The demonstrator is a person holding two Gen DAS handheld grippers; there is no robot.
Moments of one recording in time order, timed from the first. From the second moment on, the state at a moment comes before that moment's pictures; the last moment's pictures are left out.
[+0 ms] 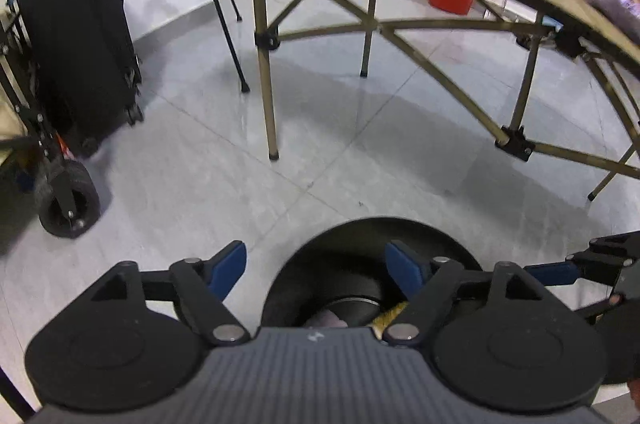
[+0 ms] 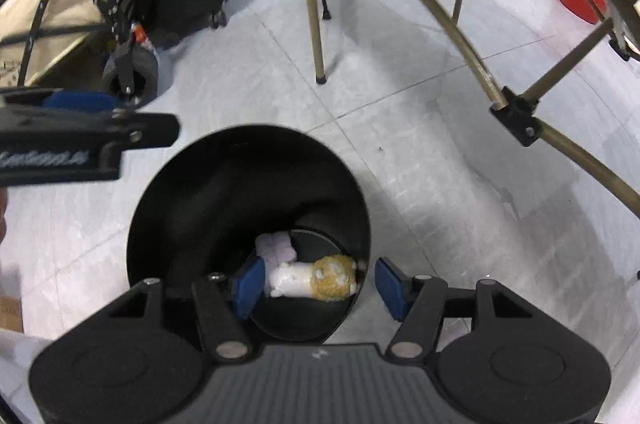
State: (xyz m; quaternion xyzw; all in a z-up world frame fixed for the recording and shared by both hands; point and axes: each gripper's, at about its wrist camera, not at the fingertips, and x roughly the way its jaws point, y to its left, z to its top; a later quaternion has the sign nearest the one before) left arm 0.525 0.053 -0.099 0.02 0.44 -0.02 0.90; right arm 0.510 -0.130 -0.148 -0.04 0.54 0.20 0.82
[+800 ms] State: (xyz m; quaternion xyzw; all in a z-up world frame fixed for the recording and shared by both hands) left arm 0.520 0.034 -0.005 -0.02 0.29 -0.10 0.95; right arm 0.478 -0.196 -0.002 0.11 0.28 0.21 0.93
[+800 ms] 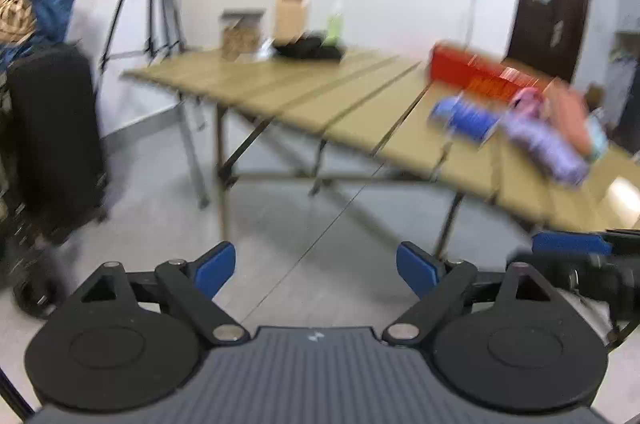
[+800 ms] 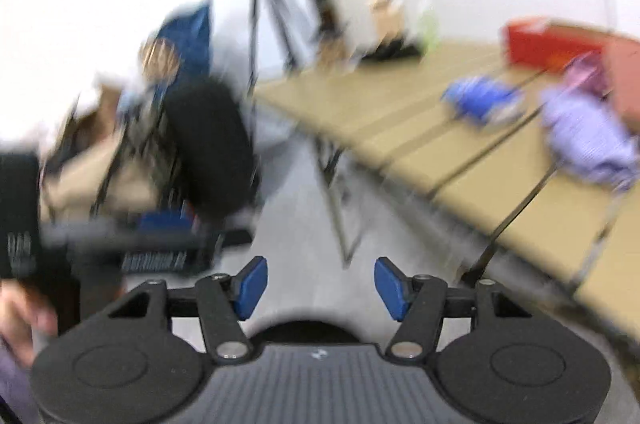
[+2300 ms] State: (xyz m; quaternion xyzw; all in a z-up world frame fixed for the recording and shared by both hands) left arm 0.657 -0.062 0.010 -0.14 0.35 -0.21 0.90; right arm 0.612 -0.273 -0.006 0.19 0.30 0.13 0.93
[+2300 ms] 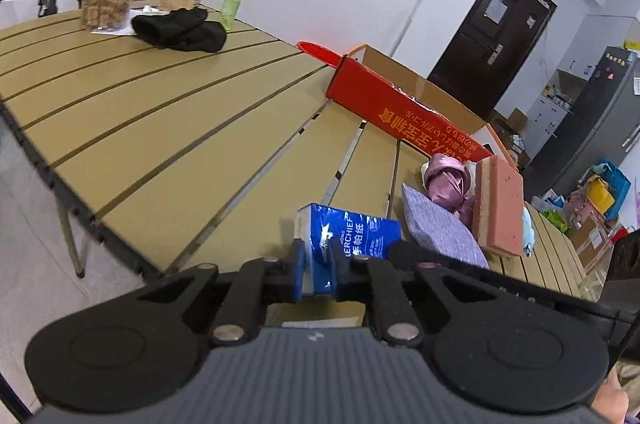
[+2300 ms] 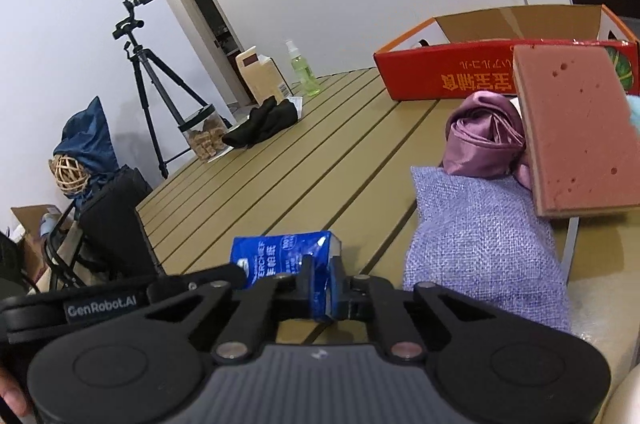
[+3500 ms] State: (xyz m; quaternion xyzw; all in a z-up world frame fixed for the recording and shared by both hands) left arm 0.518 0.068 -0.124 -0.03 0.56 0.04 0.83; right arm 0.510 -0.110 -0.150 -0.02 0.59 0.26 0.76
